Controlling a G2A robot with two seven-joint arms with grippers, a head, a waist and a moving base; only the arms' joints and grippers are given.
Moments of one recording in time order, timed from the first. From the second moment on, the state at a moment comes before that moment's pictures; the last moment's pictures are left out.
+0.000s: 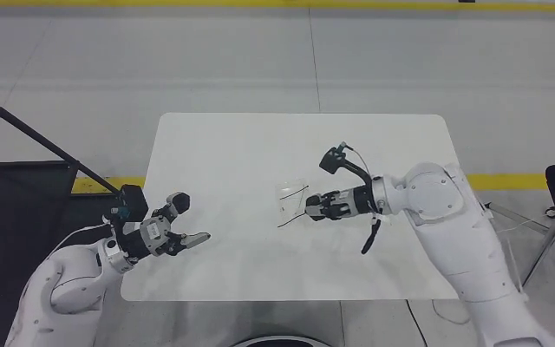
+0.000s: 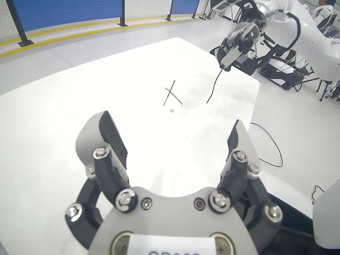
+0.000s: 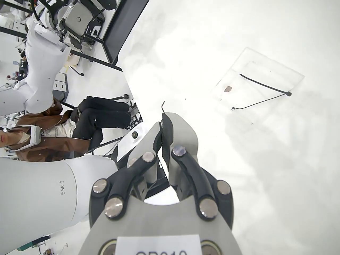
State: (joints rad) left arm 1.60 -1.08 -1.78 -1.85 0.65 -0.94 -0.43; right arm -0.76 -1.11 1.06 -1.55 -0.12 -0.32 1.32
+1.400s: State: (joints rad) left arm 1.21 -1.02 -1.31 -1.63 0.32 -1.01 -0.63; right arm -0.49 -1.18 0.79 -1.46 0.02 -0.37 1.40
